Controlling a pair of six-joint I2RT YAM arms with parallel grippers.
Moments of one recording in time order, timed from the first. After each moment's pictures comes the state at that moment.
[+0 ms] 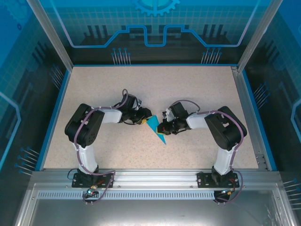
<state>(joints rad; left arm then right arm) -0.37 1.90 0.94 0.08 0.56 -0.94 0.53 1.86 0.84 -0.04 -0.67 0.69</state>
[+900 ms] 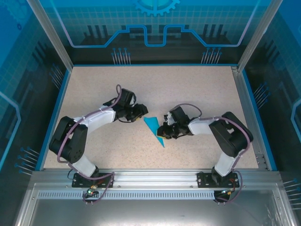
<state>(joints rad) -0.43 1.62 0.99 -0.33 0.33 -0.91 0.59 1.70 0.73 -0.01 -0.58 0.84</state>
